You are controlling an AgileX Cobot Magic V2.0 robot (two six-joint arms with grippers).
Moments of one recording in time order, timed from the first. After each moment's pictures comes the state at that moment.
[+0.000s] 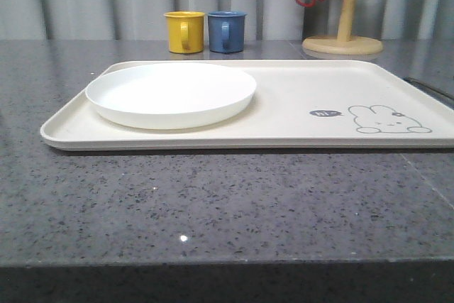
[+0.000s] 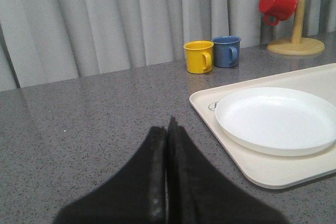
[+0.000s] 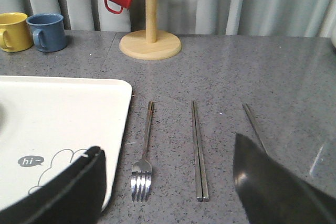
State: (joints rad) left arm -0.26 0.04 -0.35 0.05 0.43 0.07; right arm -0.03 0.33 -0.50 0.04 0.44 0.00
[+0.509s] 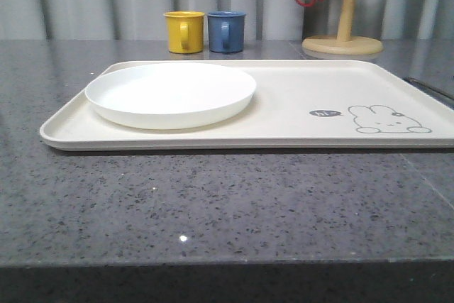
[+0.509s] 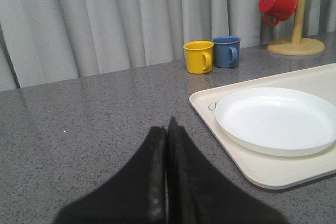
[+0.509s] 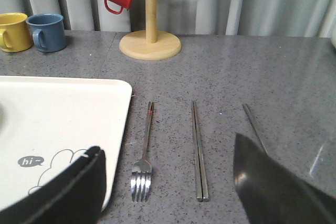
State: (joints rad) left arm -0.26 0.04 -0.35 0.05 0.43 0.07; right arm -0.03 0.33 -0.50 0.04 0.44 0.00
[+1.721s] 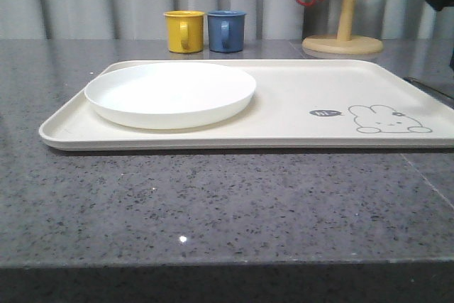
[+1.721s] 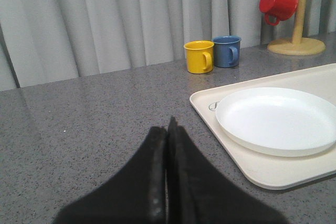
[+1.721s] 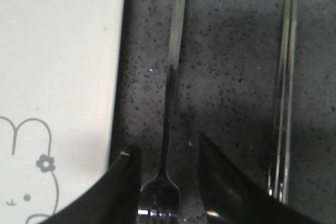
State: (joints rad) left arm -0.26 0.04 -0.35 0.05 0.43 0.07; right arm 0.04 1.52 -1.17 0.04 0.84 0.00
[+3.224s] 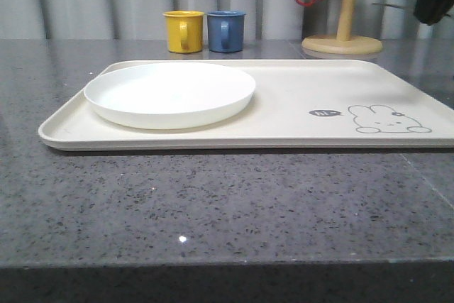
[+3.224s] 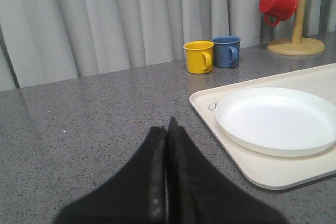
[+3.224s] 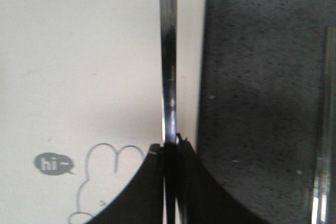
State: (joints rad) left arm -0.26 0.04 -0.35 0.05 0.43 0.07; right arm 0.24 1.60 -1.47 -0.03 1.05 0.19
